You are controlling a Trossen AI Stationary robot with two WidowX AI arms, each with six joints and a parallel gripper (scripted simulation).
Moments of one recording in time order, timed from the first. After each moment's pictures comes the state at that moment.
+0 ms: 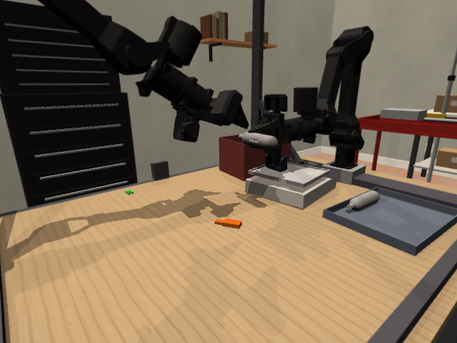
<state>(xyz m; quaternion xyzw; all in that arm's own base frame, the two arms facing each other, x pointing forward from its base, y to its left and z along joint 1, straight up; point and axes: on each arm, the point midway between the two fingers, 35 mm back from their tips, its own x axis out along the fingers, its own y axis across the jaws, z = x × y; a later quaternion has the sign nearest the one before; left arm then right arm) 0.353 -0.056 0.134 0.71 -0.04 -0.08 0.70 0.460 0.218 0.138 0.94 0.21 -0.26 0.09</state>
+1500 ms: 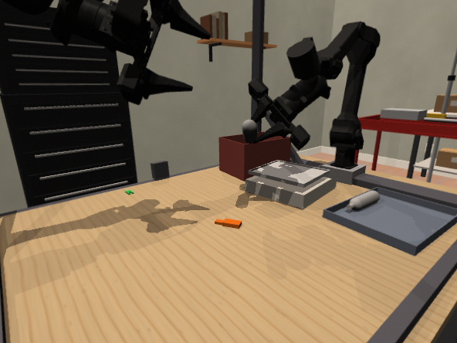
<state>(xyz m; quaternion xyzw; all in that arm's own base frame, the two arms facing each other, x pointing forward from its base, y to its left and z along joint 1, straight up) 0.370 -0.044 0.158 0.84 -0.07 -0.38 0.37 0.374 0.097 0.253 0.55 0.11 -0.16 0.81</state>
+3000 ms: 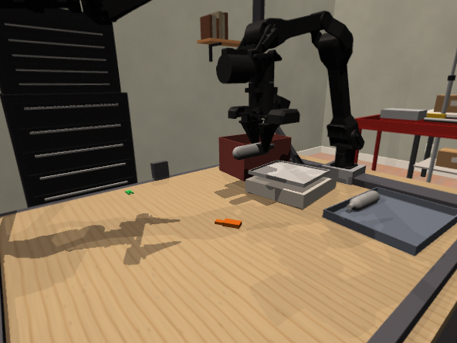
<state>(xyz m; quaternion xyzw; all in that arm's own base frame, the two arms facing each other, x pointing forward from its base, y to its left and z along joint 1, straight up) 0.353 -0.057 0.135 0.70 -0.04 -0.71 -0.05 0.316 0.000 0.323 0.00 -0.03 0.00 1.00</state>
